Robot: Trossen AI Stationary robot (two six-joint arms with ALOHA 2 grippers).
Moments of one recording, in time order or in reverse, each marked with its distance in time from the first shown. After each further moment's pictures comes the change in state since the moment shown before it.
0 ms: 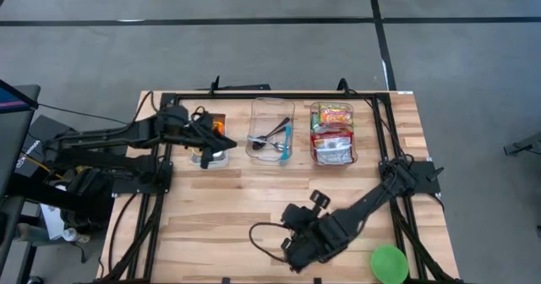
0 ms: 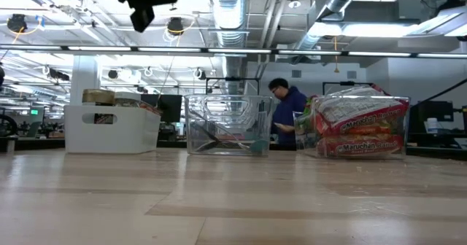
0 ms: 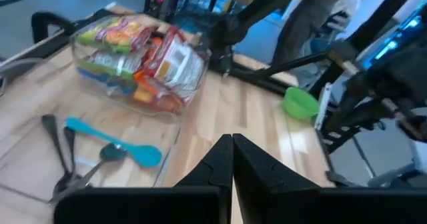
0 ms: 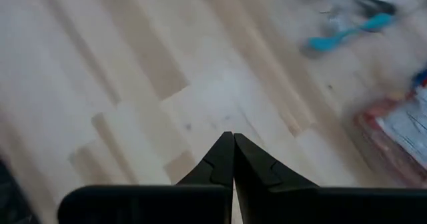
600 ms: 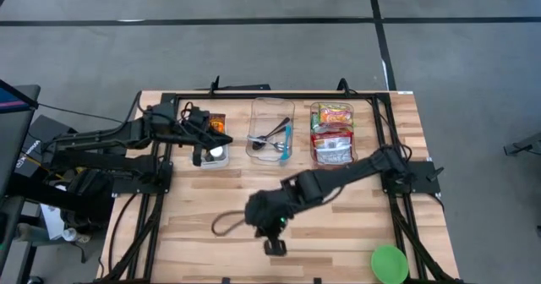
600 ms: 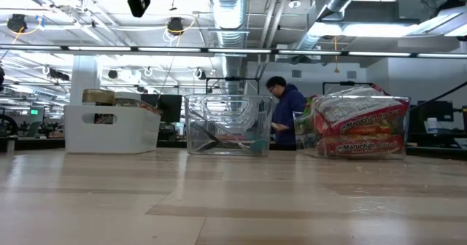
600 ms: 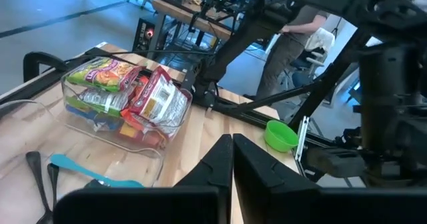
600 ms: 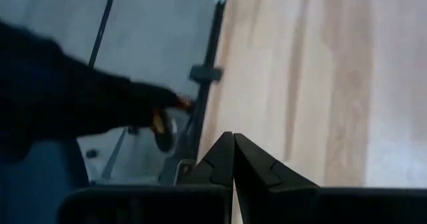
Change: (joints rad) left arm -0.014 -0.080 0.000 0.081 -0.002 -0.046; right arm -0.250 -0.021 0.001 0.600 -0.782 -0.789
